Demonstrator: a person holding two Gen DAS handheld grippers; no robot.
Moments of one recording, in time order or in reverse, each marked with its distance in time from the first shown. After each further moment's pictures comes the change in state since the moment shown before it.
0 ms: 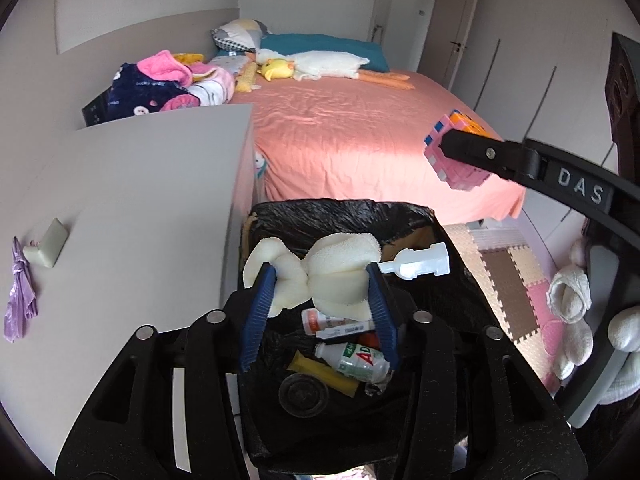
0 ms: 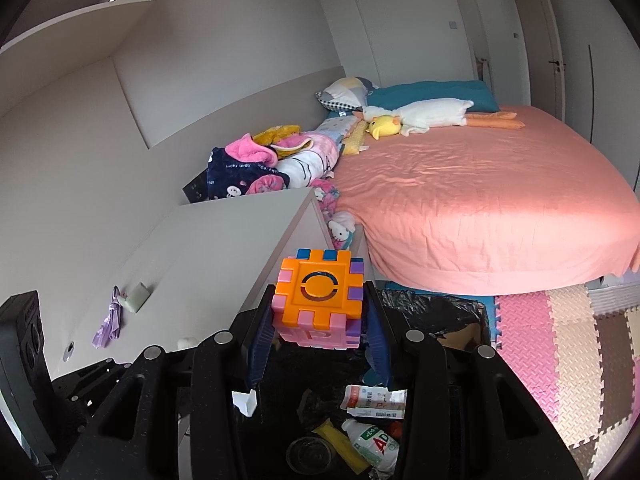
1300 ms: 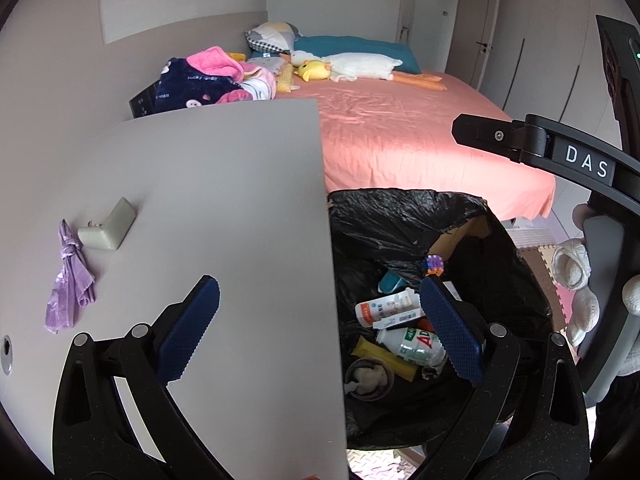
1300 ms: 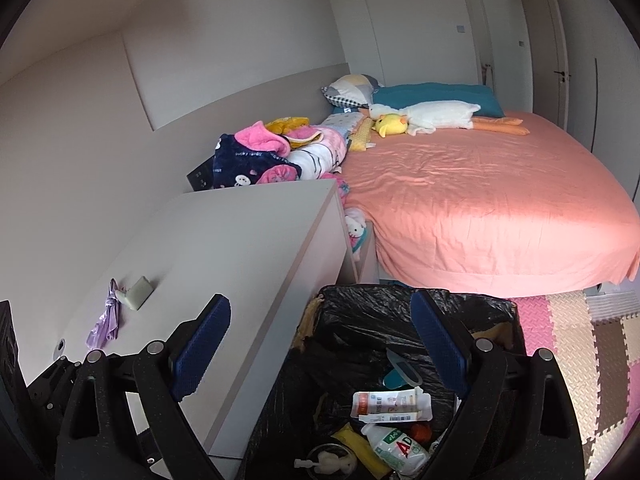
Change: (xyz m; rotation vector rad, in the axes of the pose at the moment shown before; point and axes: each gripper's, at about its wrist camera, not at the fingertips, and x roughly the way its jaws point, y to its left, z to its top) left arm -0.026 0.076 -0.024 -0.024 -0.032 0.138; right arm 0.035 0.065 -0.010 -0.054 0.008 -0.024
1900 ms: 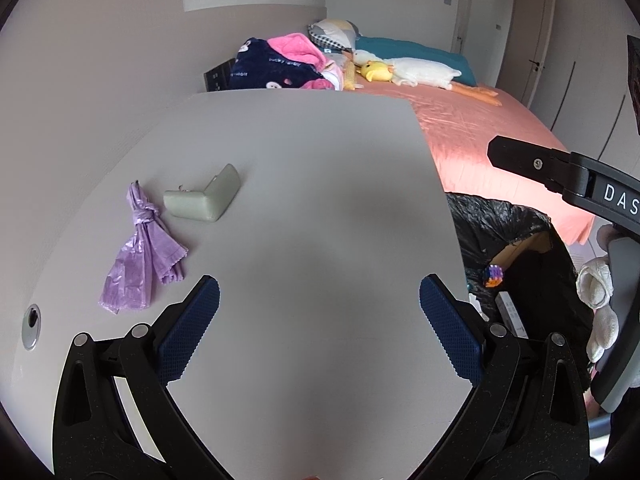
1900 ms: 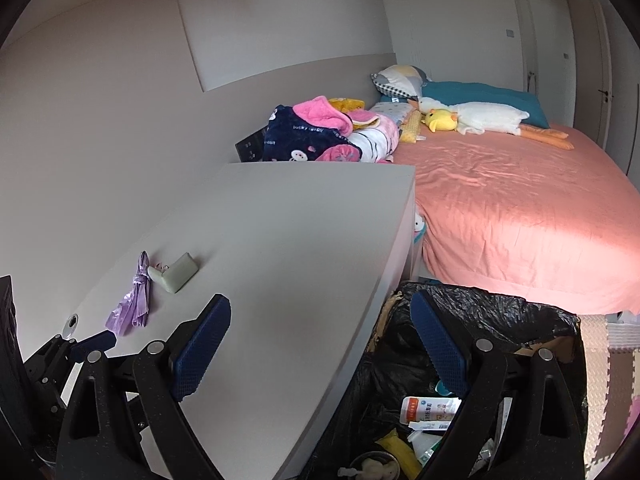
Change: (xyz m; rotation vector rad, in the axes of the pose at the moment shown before) left arm -0.002 0.098 -0.015 -0.120 0.005 0.132; right arm 0.043 0.087 -0.007 -0.112 0.056 0.090
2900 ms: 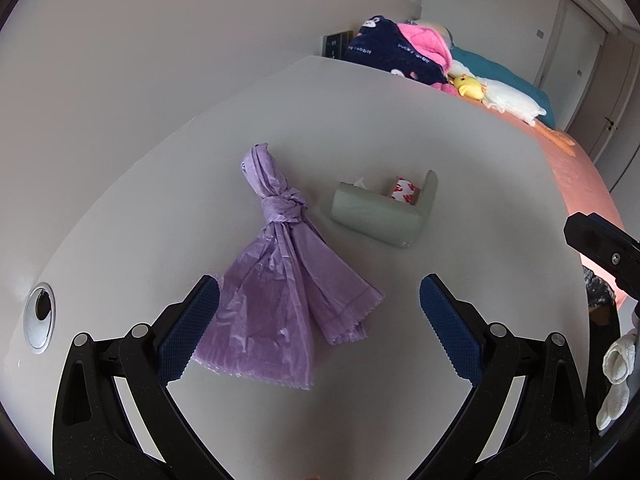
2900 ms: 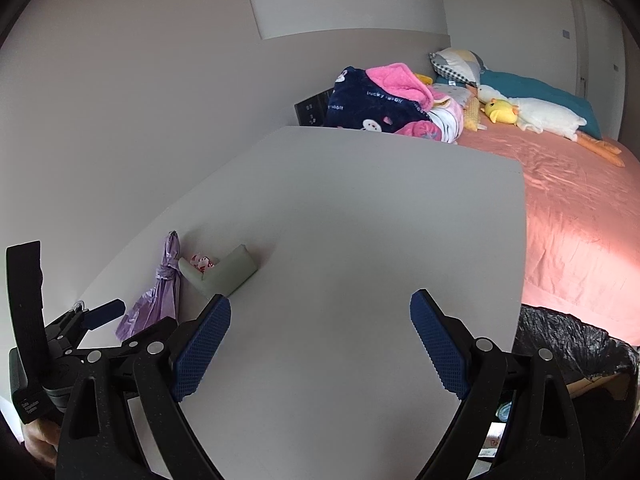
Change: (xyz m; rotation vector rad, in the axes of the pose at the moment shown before) left arm 0.060 0.139 0.008 -0.259 0.048 0.150; right arm 0.095 0.090 0.012 -0.105 0.107 0.122
